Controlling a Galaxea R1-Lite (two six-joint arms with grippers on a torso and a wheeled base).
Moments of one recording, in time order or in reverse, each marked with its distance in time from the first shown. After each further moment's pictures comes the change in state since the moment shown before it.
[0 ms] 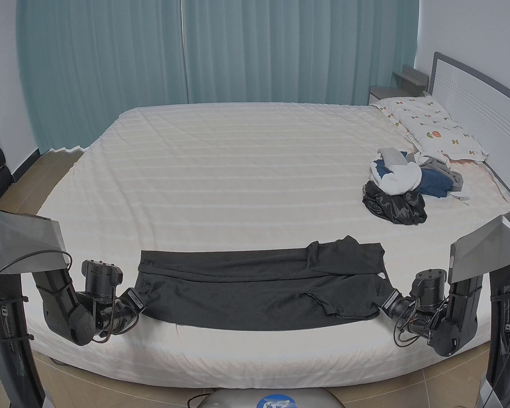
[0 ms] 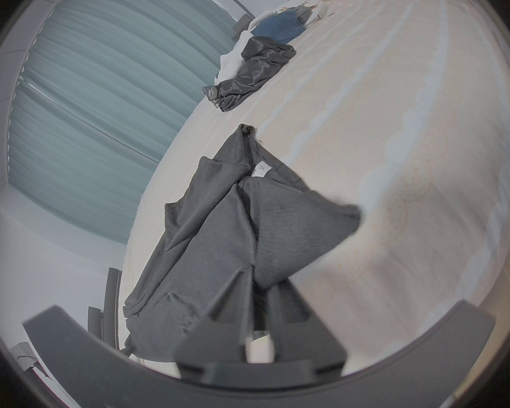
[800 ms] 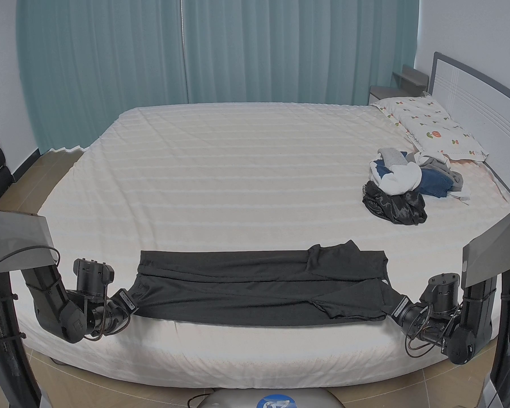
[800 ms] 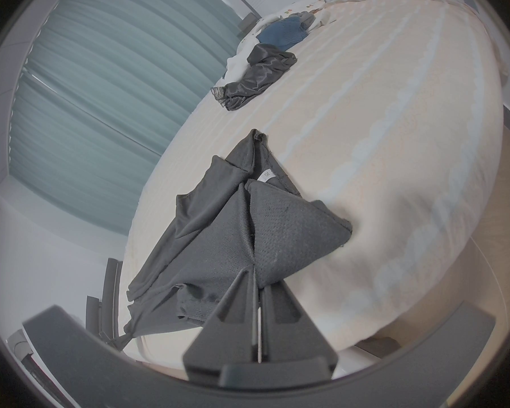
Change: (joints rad) left arm 0.036 -0.056 0.023 0.070 0.016 0.034; right arm 0.011 -0.090 0.164 -0.056 0.001 -0.020
